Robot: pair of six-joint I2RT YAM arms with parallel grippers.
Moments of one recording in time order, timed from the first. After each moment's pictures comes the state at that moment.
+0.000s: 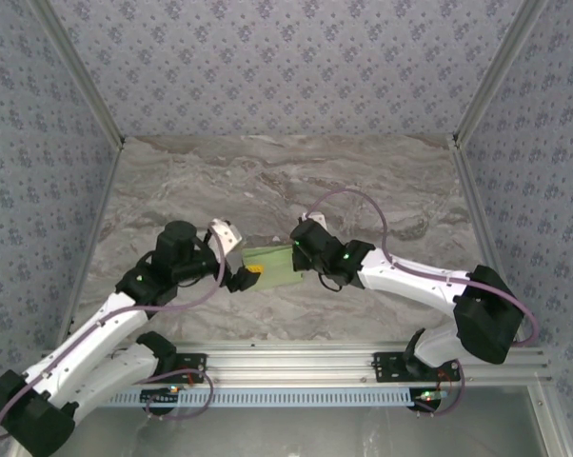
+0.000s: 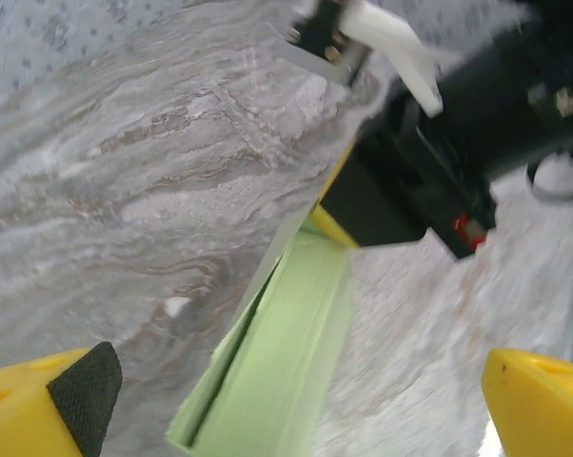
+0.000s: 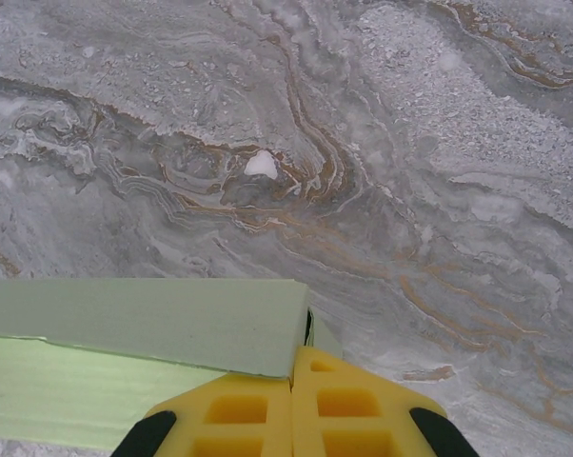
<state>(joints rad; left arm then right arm) -0.60 0.84 0.66 -0.33 0.38 0.25 0.93 1.42 0.93 -0.37 0.27 0.65</state>
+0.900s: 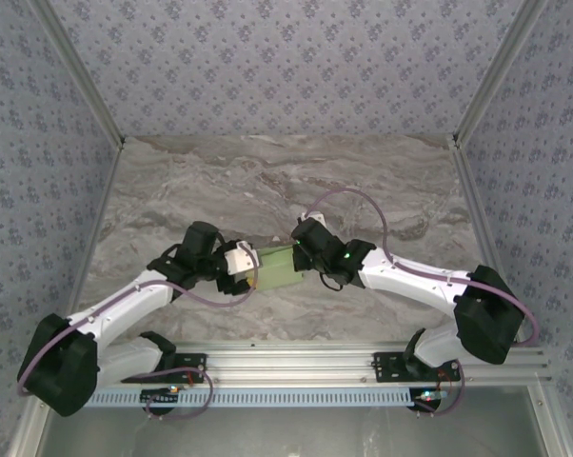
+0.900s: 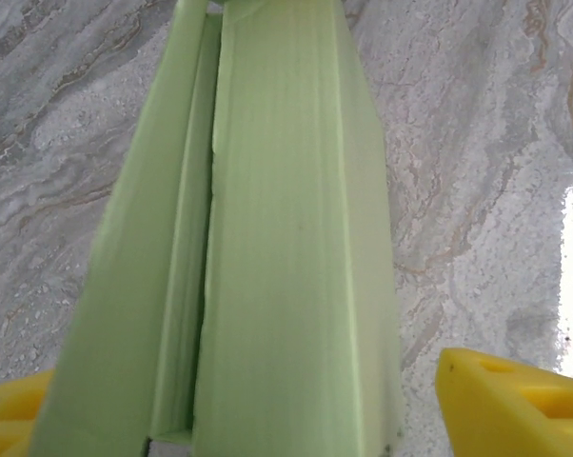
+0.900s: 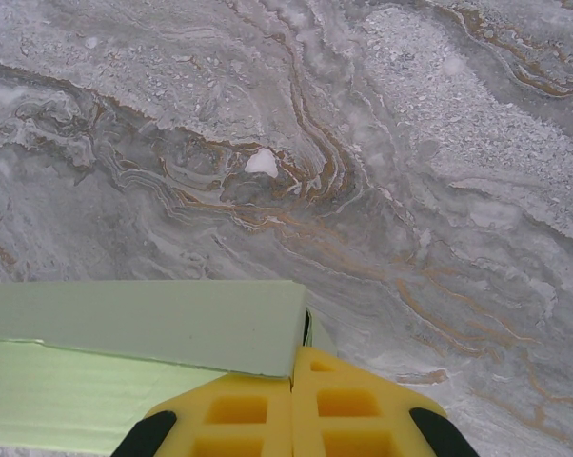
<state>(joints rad) -0.55 1.11 0.56 -0.25 0.43 0.71 0.92 1.42 0.93 -0.37 0.26 0.61</state>
